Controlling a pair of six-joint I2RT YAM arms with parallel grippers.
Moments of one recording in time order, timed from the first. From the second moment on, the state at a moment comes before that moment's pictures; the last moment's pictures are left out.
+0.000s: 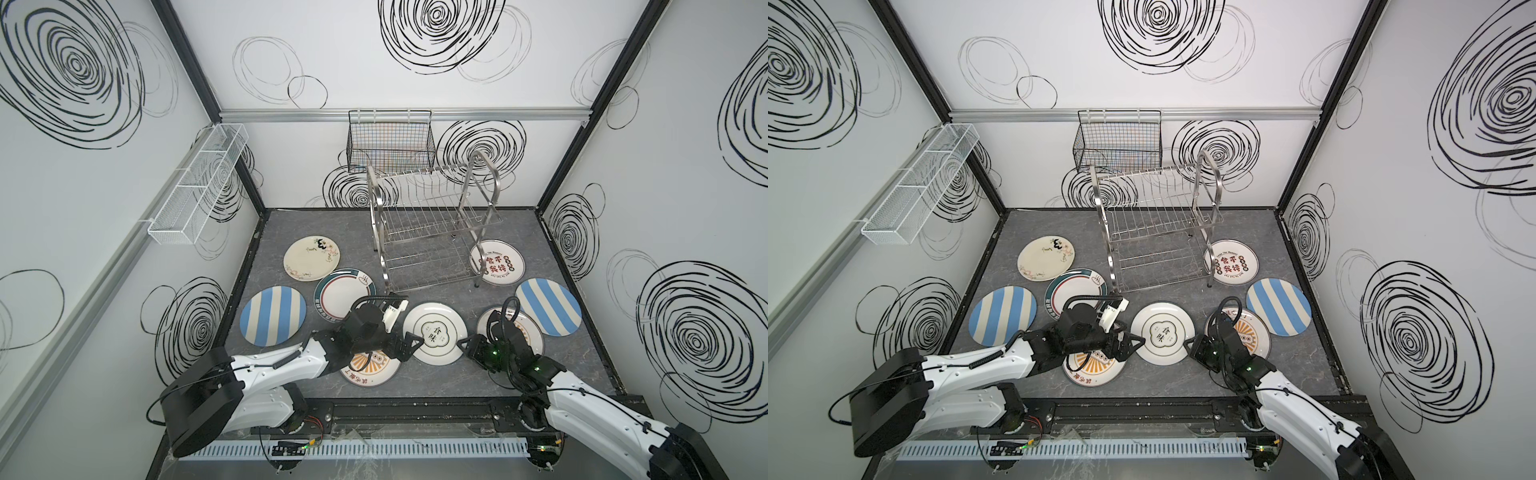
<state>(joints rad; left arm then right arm) -0.87 1.21 0.47 0.19 0.26 -0.46 0.56 0.74 0.09 -0.14 -0.19 1.11</state>
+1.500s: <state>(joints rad) -0.41 1.08 0.72 -0.22 0.48 -0.34 0.56 0.76 0.66 -0.73 0.13 0.78</state>
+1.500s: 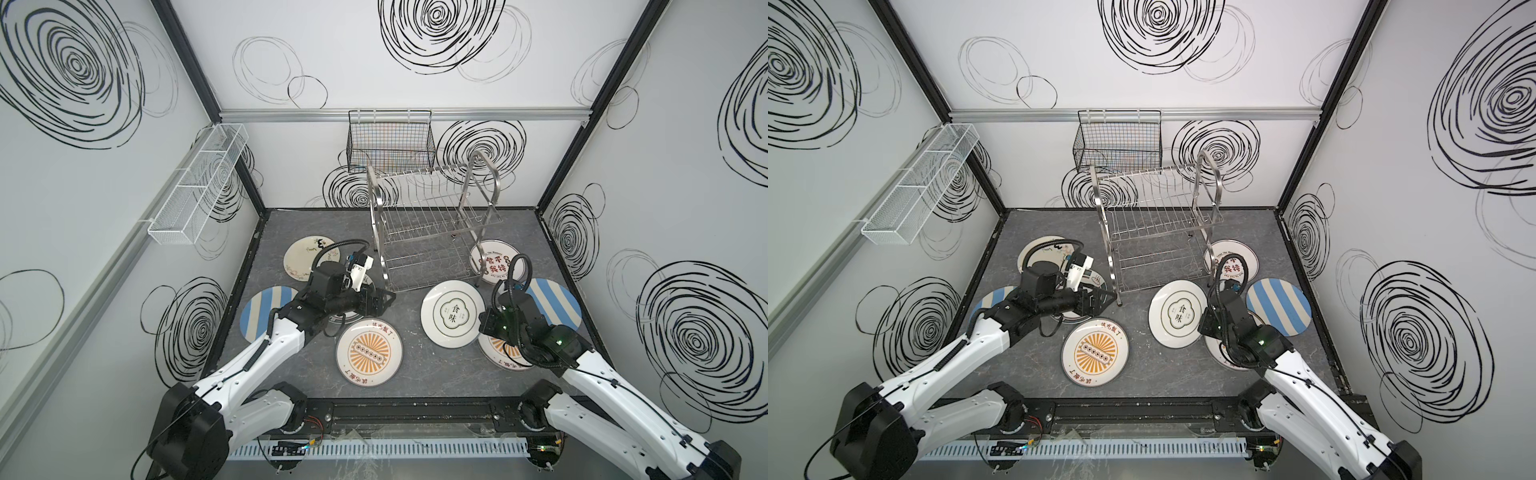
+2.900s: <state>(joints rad) -0.28 1.11 0.79 -0.24 0.54 -0.26 0.54 1.19 1.88 -1.06 0.40 0.35</state>
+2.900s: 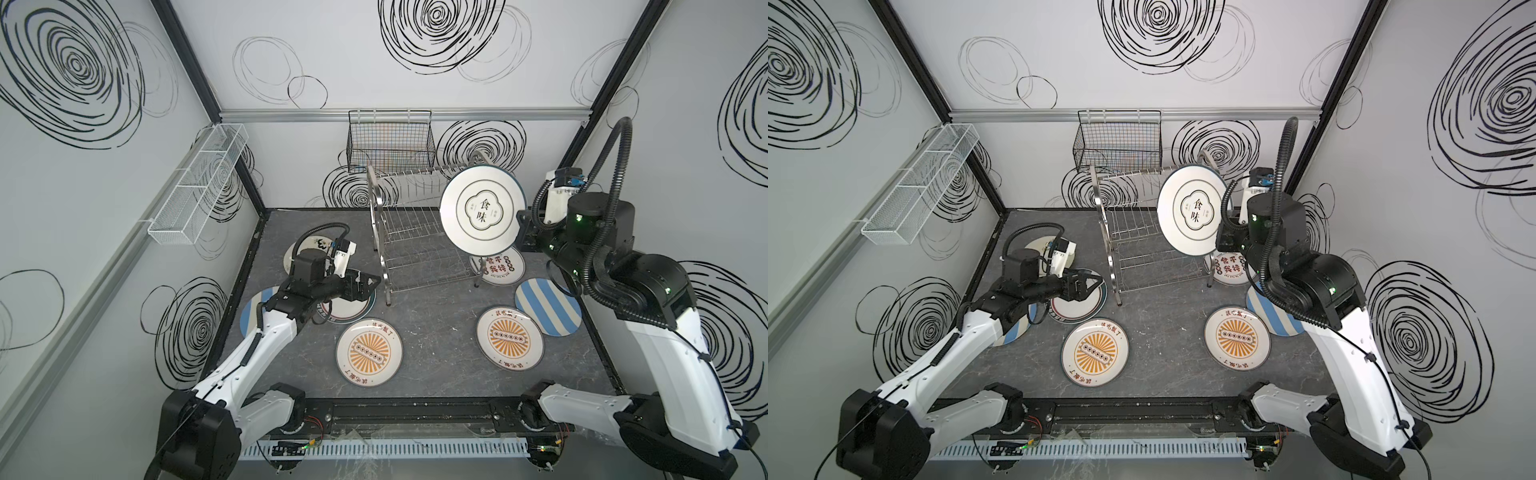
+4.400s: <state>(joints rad) -0.33 1.10 0.78 -0.24 0.53 -0.22 0.60 1.49 1.65 -0.13 0.99 -0.19</state>
